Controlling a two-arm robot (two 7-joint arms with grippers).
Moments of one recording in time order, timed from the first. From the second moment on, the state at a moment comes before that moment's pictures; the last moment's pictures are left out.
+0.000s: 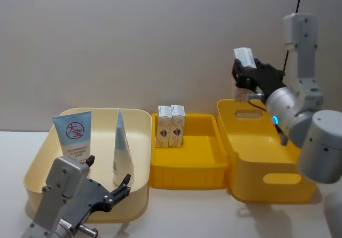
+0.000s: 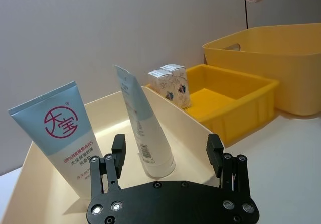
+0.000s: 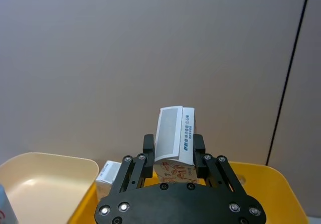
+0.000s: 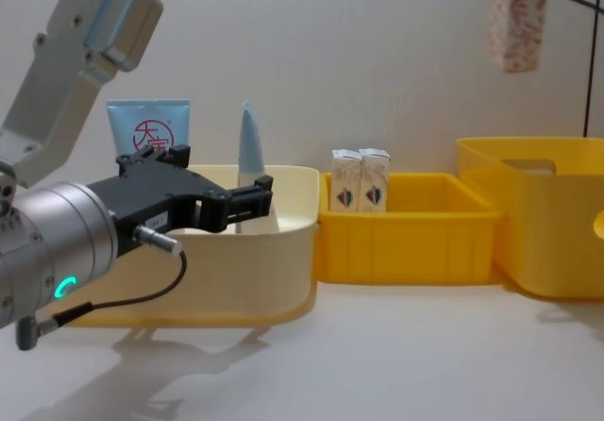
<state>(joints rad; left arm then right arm) -0.24 0.38 0.45 -1.63 -0.20 0.01 -0.01 0.63 0.08 -0.15 -1.47 0.16 0.46 0.01</state>
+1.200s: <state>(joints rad) -0.24 0.38 0.45 -1.63 -0.20 0.01 -0.01 0.56 0.13 -0.11 -1.48 0.22 0.61 0.13</state>
